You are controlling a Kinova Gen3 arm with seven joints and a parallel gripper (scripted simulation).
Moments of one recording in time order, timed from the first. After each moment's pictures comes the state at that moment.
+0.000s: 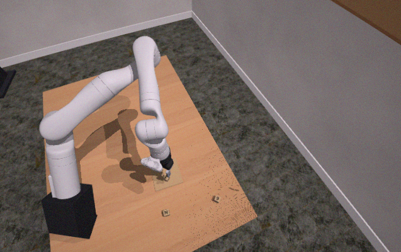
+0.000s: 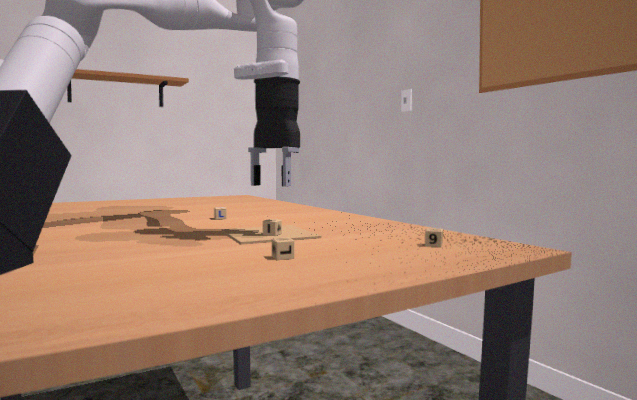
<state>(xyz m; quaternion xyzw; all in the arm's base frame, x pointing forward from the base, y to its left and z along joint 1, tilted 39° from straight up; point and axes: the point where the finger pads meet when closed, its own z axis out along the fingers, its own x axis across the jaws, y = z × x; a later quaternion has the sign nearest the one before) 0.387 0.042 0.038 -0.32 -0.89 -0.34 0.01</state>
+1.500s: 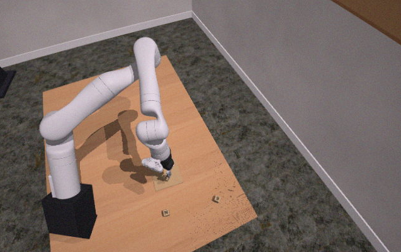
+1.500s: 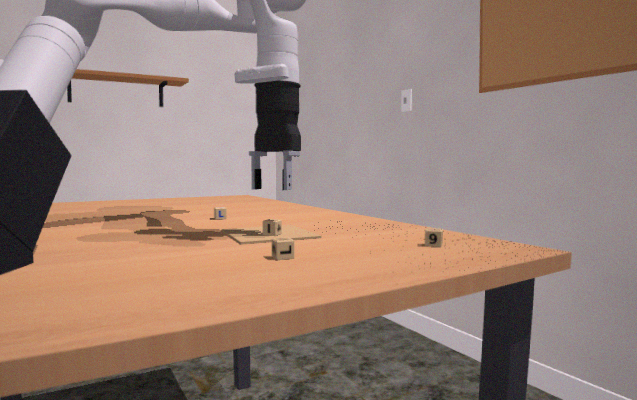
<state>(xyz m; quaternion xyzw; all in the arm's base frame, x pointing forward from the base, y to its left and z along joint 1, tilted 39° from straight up) 0.390 0.046 0.034 -0.32 -0.89 -0.34 0.00</state>
